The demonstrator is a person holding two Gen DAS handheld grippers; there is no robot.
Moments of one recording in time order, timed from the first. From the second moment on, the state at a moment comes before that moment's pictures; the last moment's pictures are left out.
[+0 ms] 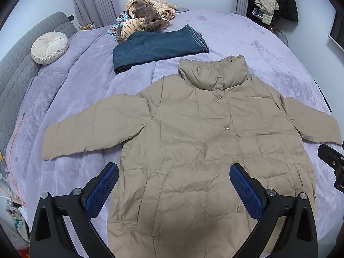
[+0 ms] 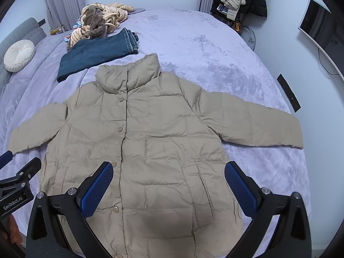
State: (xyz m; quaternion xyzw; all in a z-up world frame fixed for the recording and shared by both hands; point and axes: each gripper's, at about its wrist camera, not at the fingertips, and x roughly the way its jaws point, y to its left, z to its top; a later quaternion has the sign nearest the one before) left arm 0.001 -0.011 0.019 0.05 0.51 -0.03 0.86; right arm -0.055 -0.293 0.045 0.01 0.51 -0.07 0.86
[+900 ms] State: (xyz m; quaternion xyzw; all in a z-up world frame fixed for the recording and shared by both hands) left arm 0.005 -0.006 0.022 0.05 0.51 -0.02 0.86; right arm -0.055 -0.292 0.046 0.01 0.51 -0.07 0.86
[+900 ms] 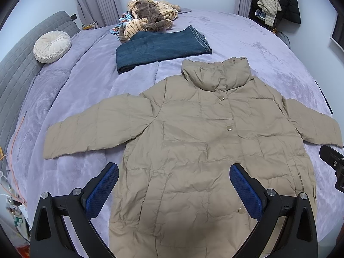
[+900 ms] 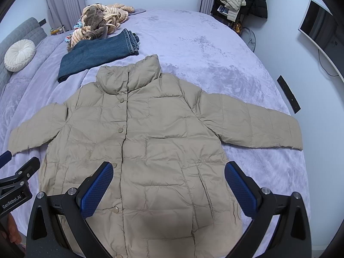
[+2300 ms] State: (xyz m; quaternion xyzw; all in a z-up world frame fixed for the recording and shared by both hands) left arm 0.001 -0.002 0.022 0.05 0.51 -0.02 0.86; right arm -0.056 -0.291 0.047 0.01 0.51 -0.07 0.86
